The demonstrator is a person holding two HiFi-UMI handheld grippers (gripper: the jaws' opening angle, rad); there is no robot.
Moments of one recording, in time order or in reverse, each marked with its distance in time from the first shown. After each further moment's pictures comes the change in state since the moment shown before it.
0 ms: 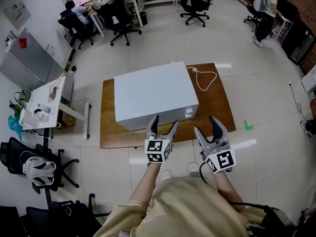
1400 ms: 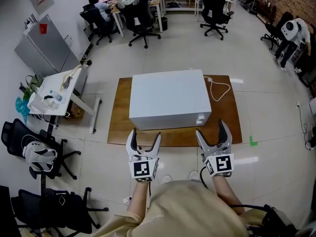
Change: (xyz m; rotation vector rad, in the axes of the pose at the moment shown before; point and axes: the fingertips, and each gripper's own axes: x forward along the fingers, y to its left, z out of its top) left arm -0.157 0.038 0.052 0.227 -0.227 0.339; right arm -0.012 0.021 -0.021 -0.045 -0.019 -0.022
